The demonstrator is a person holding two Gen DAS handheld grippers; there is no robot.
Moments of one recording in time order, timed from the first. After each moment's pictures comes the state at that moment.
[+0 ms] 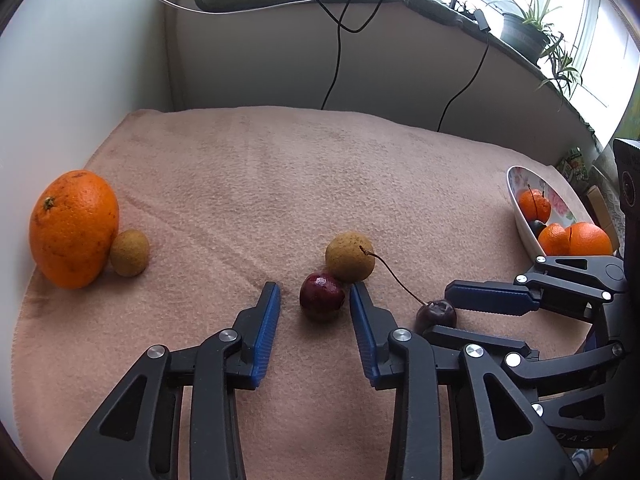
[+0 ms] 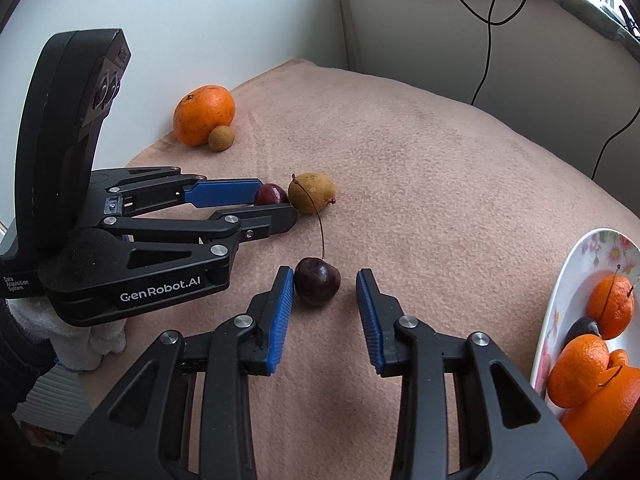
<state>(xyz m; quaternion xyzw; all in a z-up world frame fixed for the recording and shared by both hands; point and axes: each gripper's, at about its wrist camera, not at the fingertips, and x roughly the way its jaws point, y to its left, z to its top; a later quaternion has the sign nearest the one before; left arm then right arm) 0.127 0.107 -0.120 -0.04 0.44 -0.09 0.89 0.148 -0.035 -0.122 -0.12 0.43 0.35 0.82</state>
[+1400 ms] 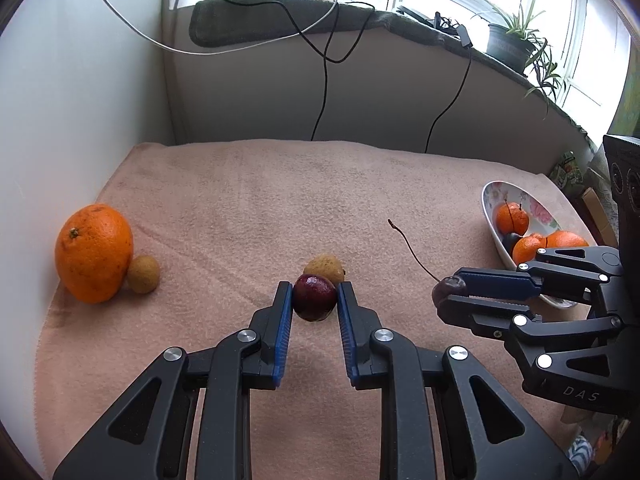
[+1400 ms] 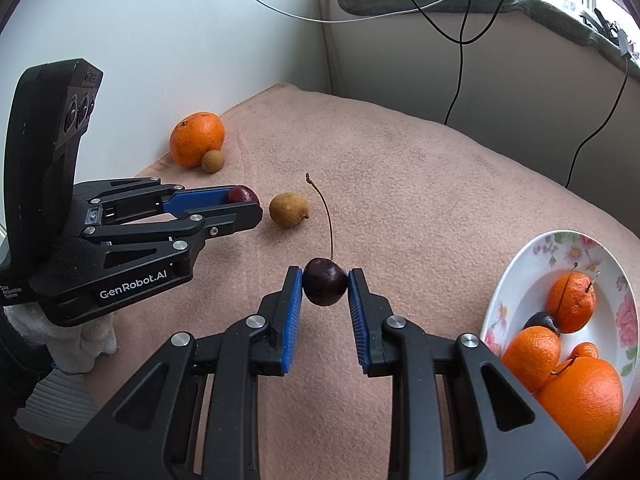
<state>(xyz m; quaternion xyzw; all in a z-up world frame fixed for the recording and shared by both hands) 0.110 0.096 -0.092 -0.03 0.40 -0.09 0.91 0.142 -0.062 -0.095 -0.11 0.41 0.33 0.84</state>
